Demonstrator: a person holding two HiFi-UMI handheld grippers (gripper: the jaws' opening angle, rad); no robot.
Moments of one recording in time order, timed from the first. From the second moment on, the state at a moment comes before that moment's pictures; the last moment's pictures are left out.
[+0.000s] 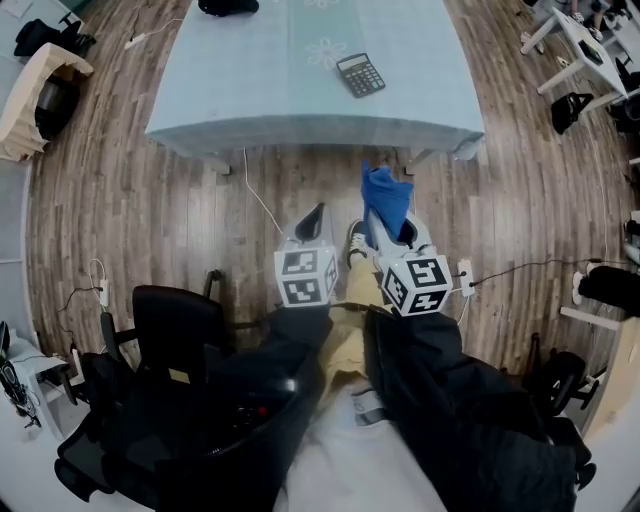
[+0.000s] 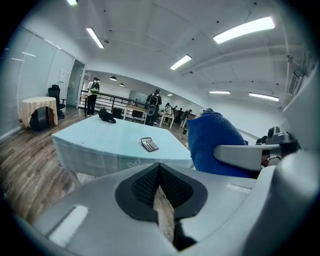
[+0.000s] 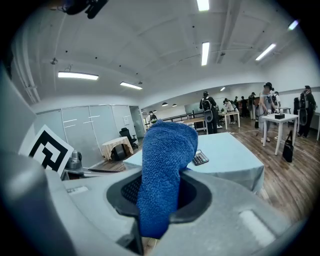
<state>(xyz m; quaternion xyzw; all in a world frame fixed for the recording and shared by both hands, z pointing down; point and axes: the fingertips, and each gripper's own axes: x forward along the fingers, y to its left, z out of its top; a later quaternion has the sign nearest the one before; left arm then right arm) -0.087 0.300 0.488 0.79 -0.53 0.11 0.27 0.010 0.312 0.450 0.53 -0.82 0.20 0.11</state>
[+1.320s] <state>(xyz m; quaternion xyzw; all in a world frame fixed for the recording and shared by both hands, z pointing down) 0.015 0.090 0.494 0.79 -0.53 0.15 0.28 0.090 0.093 0.466 0.47 -0.84 0.23 0.12</state>
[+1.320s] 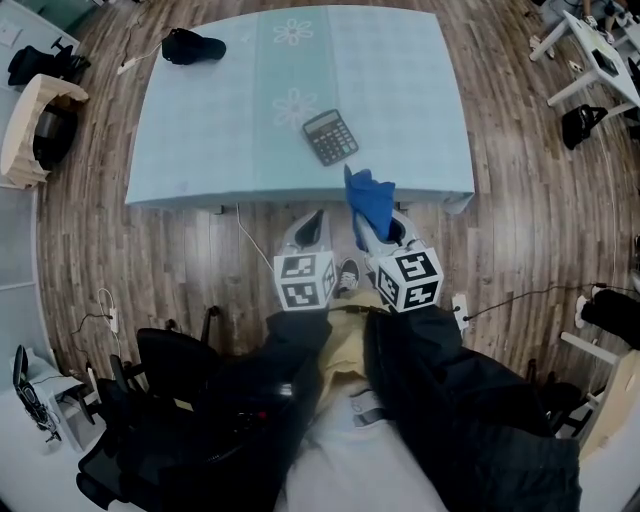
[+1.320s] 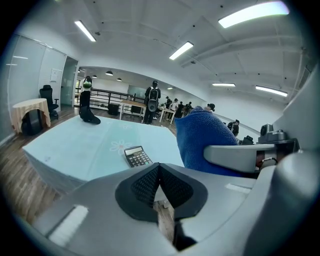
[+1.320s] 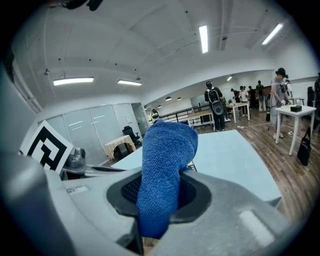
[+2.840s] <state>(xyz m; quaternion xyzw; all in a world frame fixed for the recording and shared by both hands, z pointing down) -0.034 -0.138 0.550 0.80 -0.45 0.19 0.34 0.060 -0.118 0.527 0.55 -0.77 0.27 0.20</state>
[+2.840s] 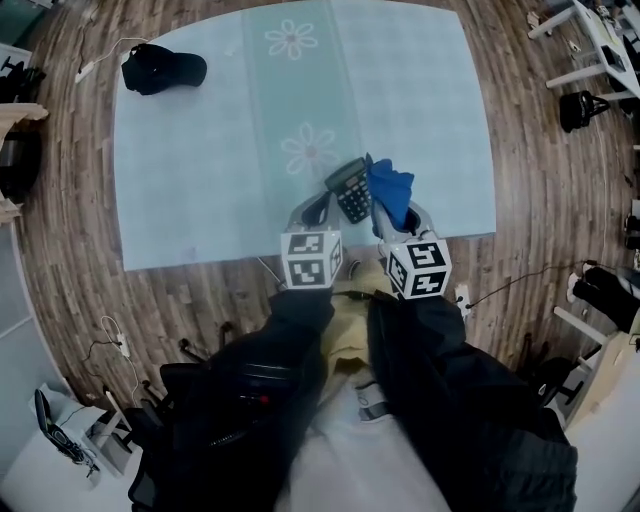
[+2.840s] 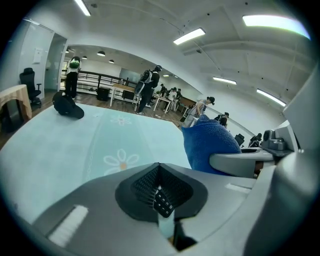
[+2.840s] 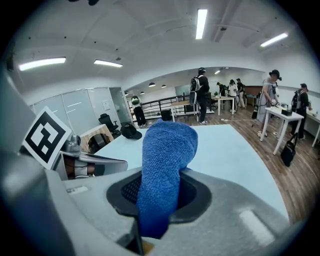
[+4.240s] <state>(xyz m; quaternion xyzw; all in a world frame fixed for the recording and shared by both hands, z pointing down) -0.056 -0.123 0.641 0.71 -0.50 0.26 0.42 0.040 -0.149 0.684 0.38 -0.79 0.23 0.42</state>
